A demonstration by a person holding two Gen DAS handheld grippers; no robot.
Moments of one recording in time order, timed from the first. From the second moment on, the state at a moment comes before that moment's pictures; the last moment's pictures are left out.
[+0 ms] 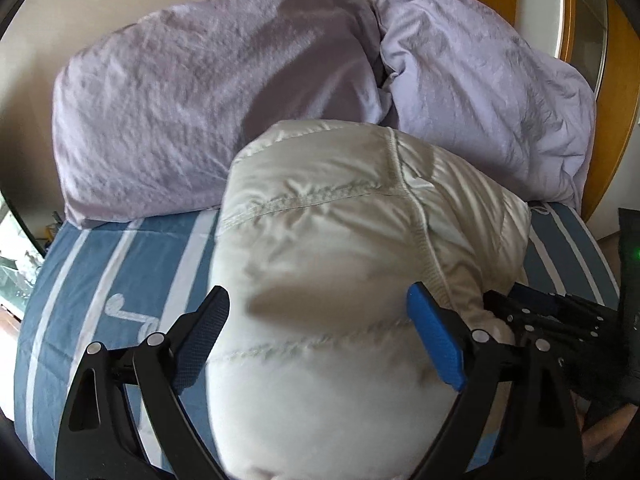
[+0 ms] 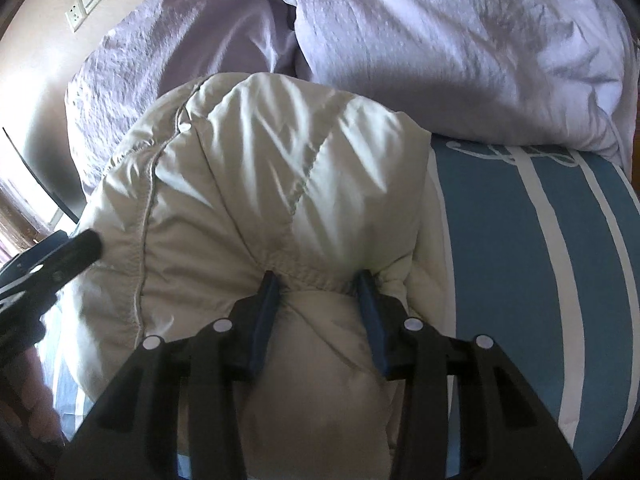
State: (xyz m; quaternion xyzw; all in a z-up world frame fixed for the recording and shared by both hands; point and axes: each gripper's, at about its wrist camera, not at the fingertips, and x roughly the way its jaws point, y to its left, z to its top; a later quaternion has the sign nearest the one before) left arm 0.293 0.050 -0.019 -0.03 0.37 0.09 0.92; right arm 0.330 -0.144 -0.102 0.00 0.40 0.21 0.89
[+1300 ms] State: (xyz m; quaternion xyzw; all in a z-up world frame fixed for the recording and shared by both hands) left arm 0.125 0.058 0.001 -0.10 0.37 0.07 0.92; right arm 0.142 -0.183 -0.045 -0.01 0.39 0.19 0.90
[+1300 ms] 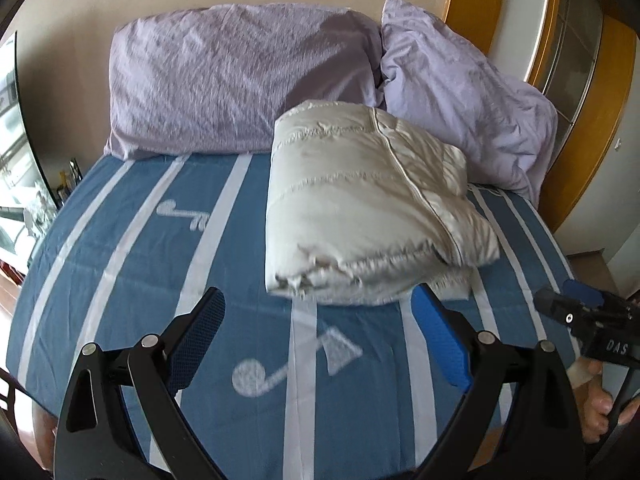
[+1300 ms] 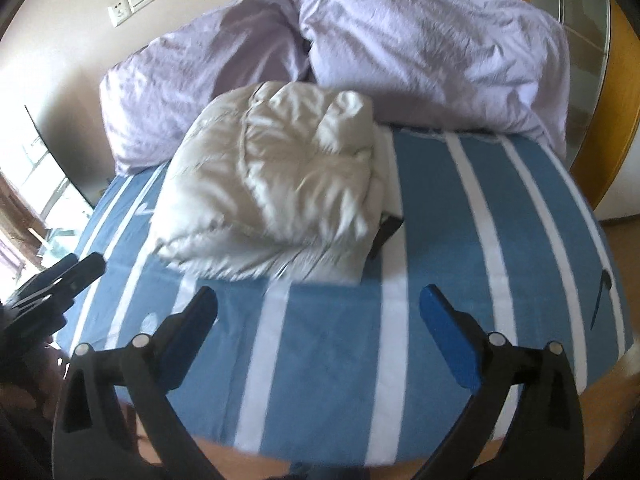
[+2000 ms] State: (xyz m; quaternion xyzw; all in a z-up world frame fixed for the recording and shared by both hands) left arm 0.096 0.045 -0.007 -0.14 0.38 0.03 0.92; right arm 0.105 -0.176 -0.048 0.00 0.40 0.22 0.89
